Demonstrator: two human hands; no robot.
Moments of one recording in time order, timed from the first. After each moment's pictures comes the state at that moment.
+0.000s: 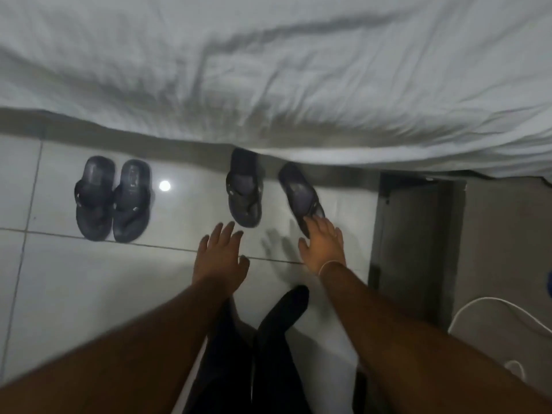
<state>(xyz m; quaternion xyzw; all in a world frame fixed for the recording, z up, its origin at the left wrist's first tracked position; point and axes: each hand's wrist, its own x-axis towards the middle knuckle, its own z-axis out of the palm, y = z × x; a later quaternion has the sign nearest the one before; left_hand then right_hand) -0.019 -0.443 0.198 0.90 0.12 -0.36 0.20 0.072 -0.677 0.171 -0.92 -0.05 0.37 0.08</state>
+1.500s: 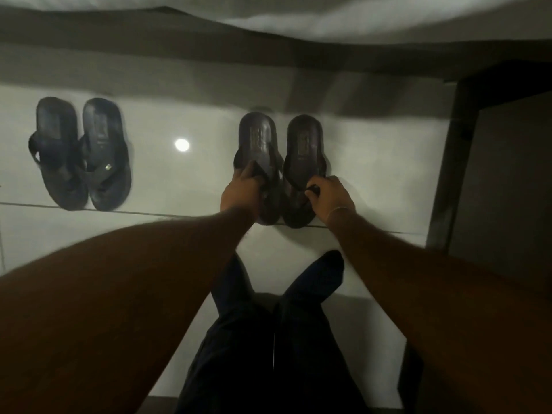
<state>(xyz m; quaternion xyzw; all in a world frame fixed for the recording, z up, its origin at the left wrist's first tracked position) 0.013 -0.467 -0.033 0.88 0.19 -0.32 0.29 0.062 -0.679 -0.039 -0.89 0.01 0.40 0.20</state>
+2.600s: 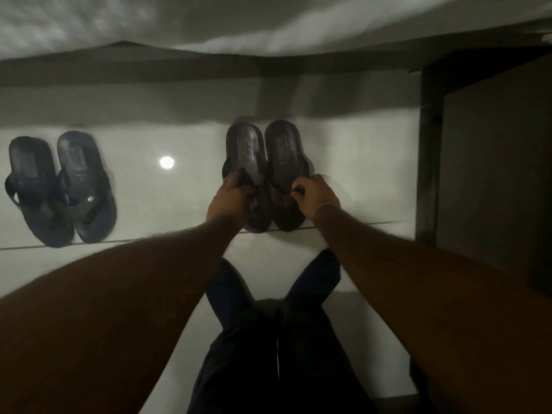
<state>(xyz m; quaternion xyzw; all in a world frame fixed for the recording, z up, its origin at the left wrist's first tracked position) 0.025 -0.462 -0.036 0.77 0.27 -0.31 0.48 0.066 -0.676 -0.045 -0.89 0.06 0.40 0.22</state>
